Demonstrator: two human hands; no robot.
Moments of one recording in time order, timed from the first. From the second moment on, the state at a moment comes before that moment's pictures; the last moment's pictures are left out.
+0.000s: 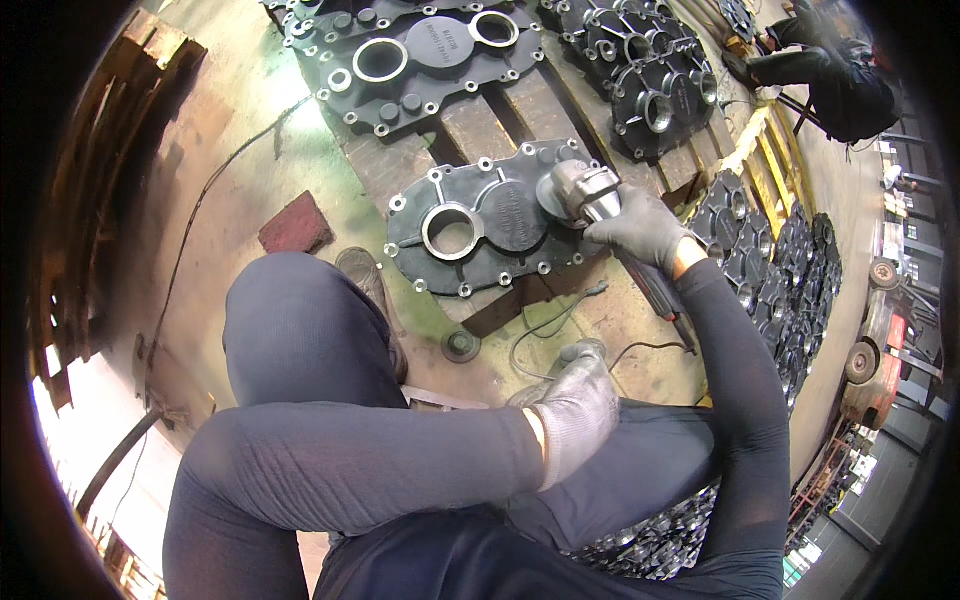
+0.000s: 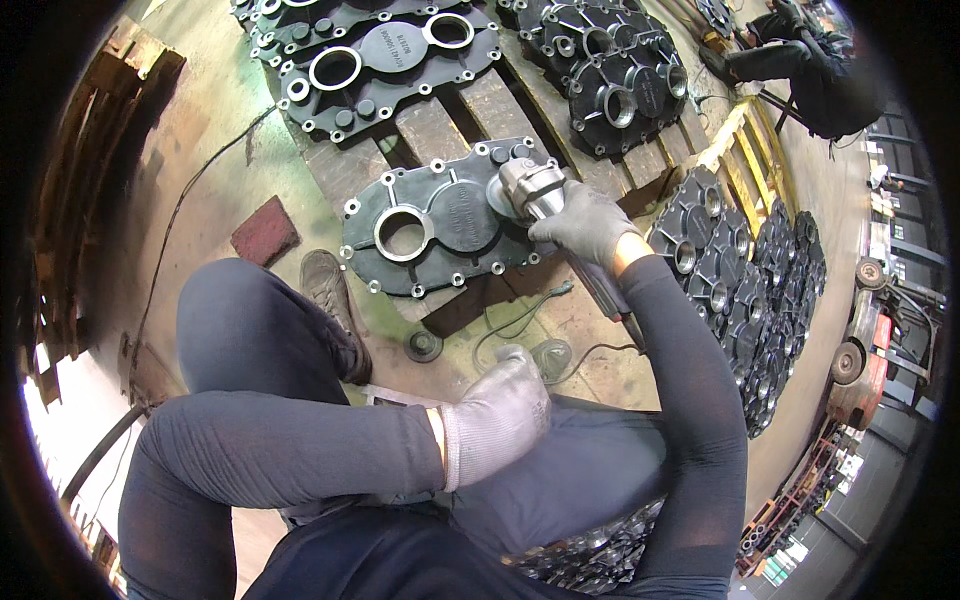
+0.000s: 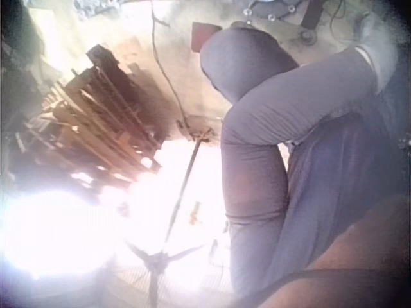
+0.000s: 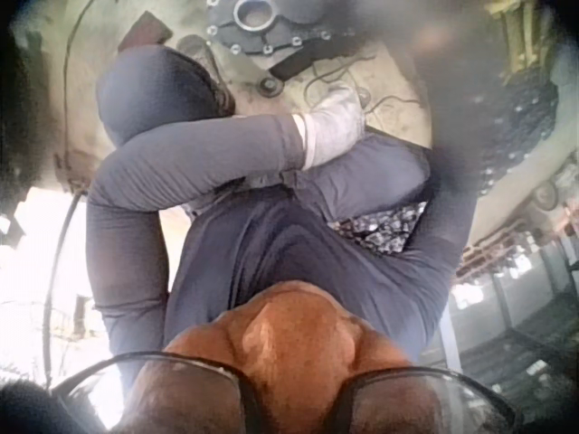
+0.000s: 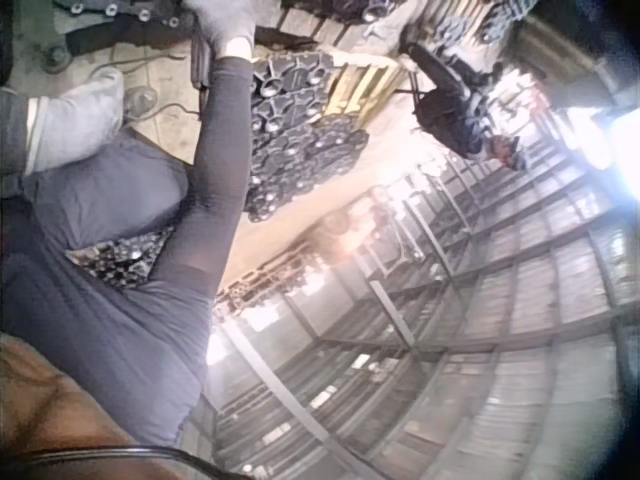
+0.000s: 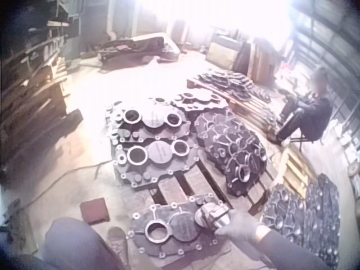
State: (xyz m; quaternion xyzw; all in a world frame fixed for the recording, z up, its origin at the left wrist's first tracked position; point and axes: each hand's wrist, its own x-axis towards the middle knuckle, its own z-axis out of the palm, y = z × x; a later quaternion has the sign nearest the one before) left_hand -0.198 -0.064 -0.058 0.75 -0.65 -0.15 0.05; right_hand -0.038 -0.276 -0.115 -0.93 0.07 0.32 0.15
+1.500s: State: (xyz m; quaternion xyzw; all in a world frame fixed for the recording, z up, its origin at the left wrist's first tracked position) left_hand -0.195 -0.050 -0.051 0.74 -0.66 -0.15 0.02; right_hand -0.115 -0.325 -0.155 -0.71 0.32 0.27 0.57
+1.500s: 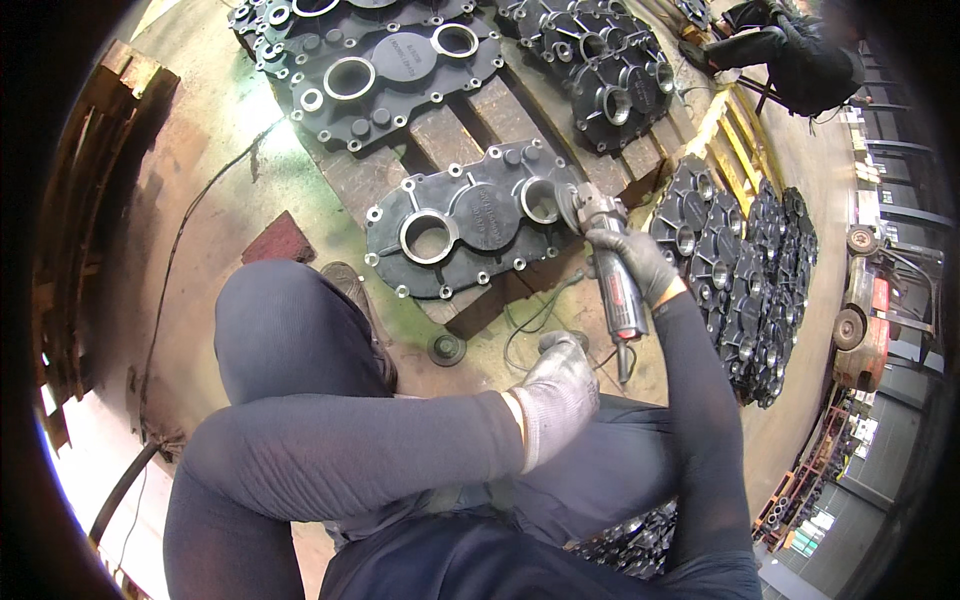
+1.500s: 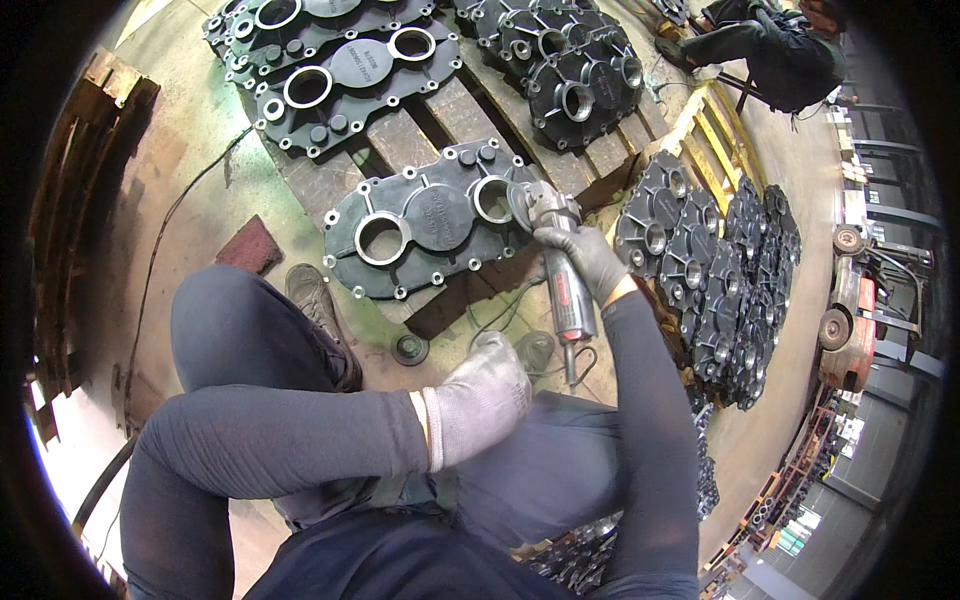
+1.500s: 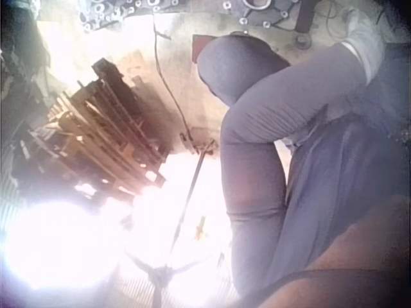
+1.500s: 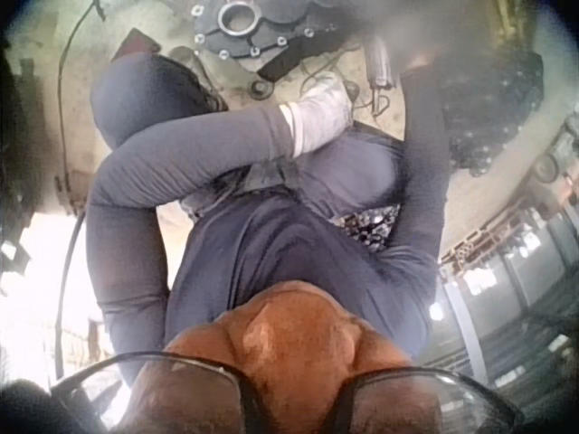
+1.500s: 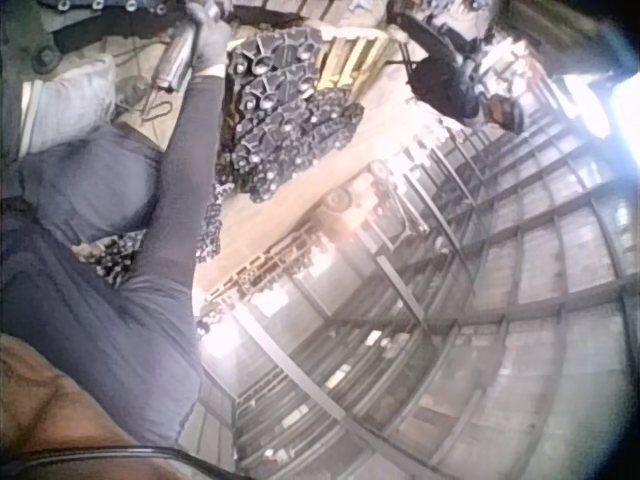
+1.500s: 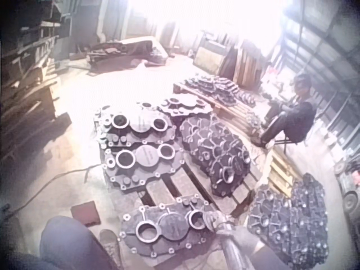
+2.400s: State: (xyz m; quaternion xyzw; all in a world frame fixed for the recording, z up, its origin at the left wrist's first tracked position) left_hand -0.208 -0.017 -0.056 0.73 -0.65 -0.19 0.07; right_hand -0.169 -0.216 -0.138 -0.88 0.21 0.13 0.41
